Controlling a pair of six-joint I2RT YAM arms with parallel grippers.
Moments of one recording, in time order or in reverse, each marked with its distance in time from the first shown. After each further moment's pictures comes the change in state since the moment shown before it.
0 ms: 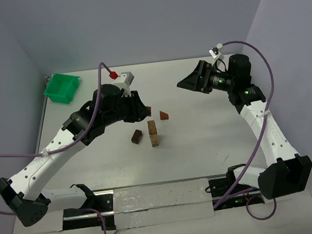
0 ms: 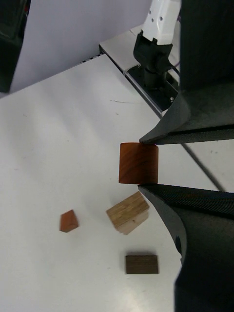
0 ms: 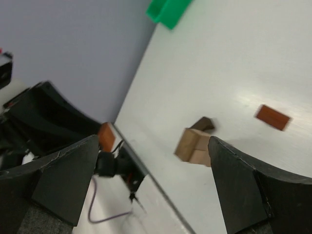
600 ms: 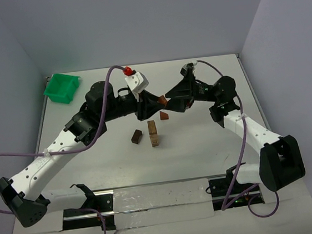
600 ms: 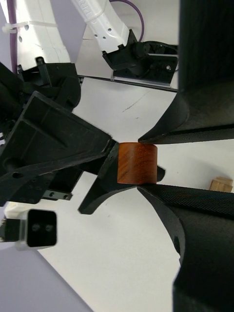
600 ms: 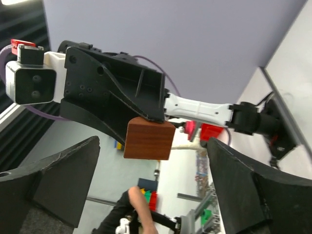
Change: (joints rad) left arm -0.008 0.007 -0.040 0.412 0.400 0.499; right arm 0.185 0.087 -0.355 1.144 -0.293 1.110
